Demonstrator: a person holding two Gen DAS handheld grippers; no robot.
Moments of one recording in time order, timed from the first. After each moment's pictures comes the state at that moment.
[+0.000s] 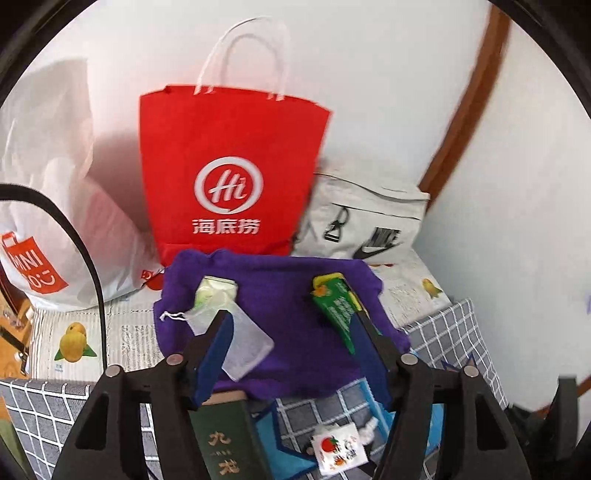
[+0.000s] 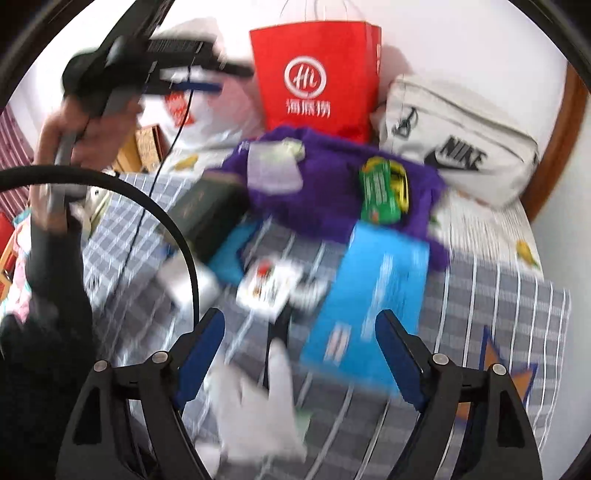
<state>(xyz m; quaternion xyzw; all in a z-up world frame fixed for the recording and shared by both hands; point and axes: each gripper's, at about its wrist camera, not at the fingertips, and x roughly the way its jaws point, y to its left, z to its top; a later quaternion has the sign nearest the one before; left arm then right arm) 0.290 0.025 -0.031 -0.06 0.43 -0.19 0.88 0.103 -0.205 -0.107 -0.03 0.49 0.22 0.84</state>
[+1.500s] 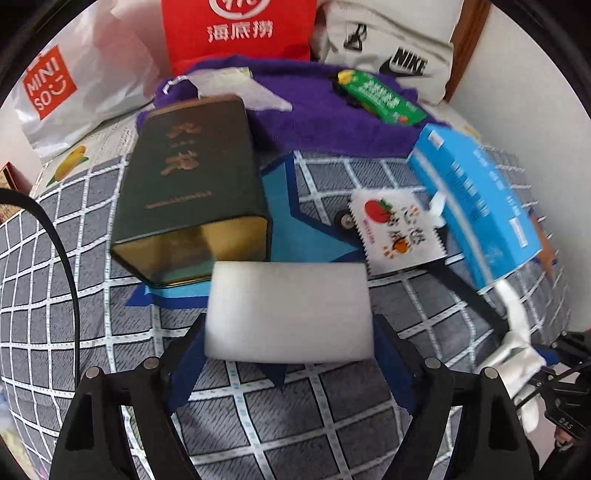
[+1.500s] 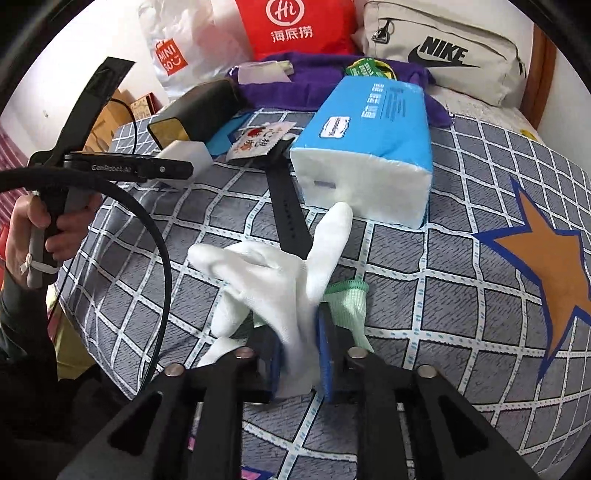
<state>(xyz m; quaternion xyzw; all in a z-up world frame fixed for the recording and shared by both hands) 0.133 0.011 -0.182 0.03 0.56 -0.13 0.82 0.023 -0.236 -0.207 0.01 0.54 0.21 0.81</state>
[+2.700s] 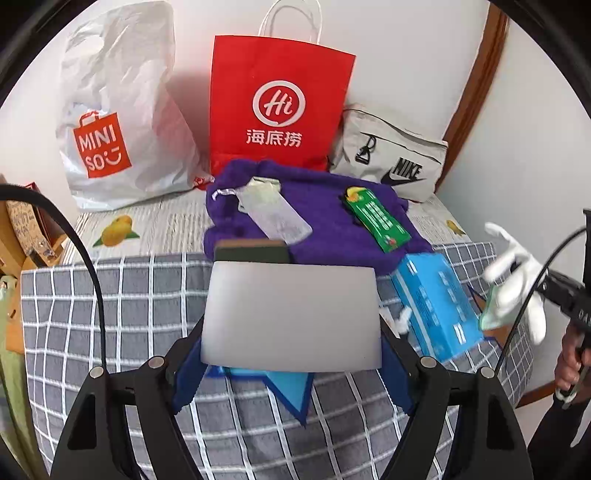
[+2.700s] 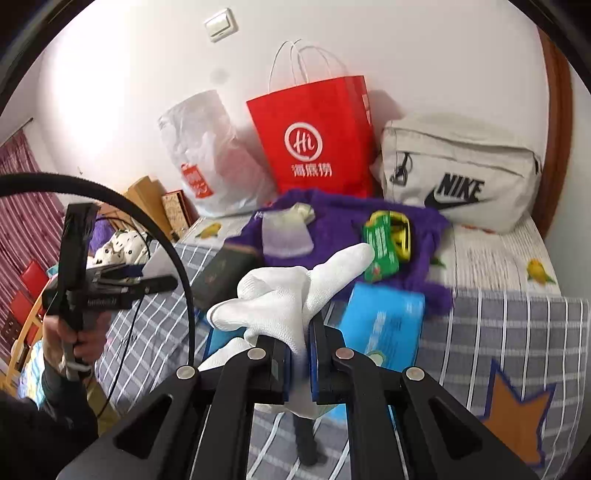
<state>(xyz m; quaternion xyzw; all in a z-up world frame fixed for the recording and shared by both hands) 0.145 0.060 -0.081 -0.03 0.46 -0.13 0.88 0.138 -0.250 -0.068 0.07 0.41 0.26 0.87</state>
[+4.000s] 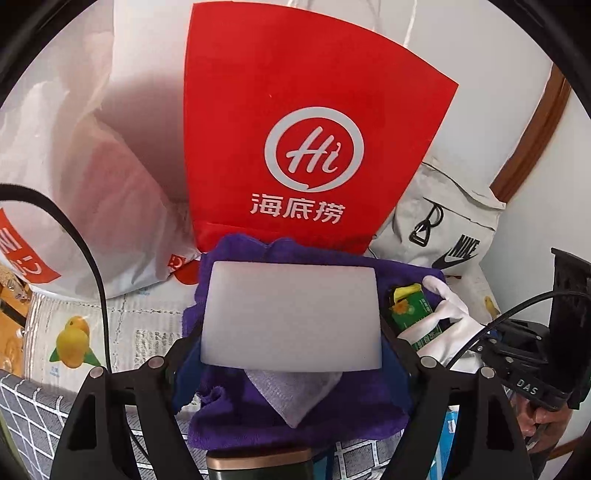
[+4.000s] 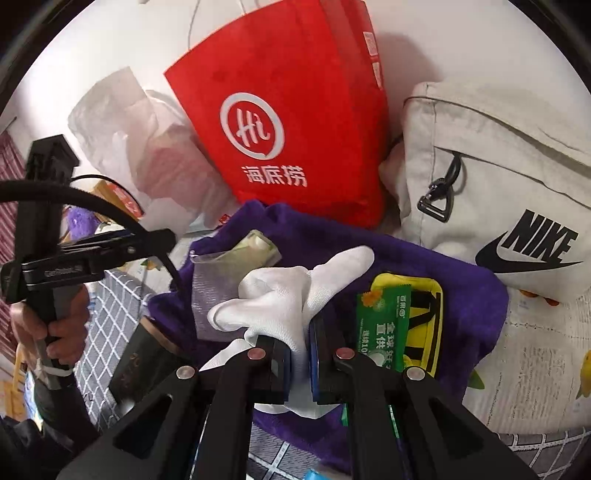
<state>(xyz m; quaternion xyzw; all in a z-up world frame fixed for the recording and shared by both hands) 0.356 0.043 -0.099 -0.07 0.47 -0.11 0.87 0.342 -0.187 -0.136 0.07 0.47 0.28 0.83</state>
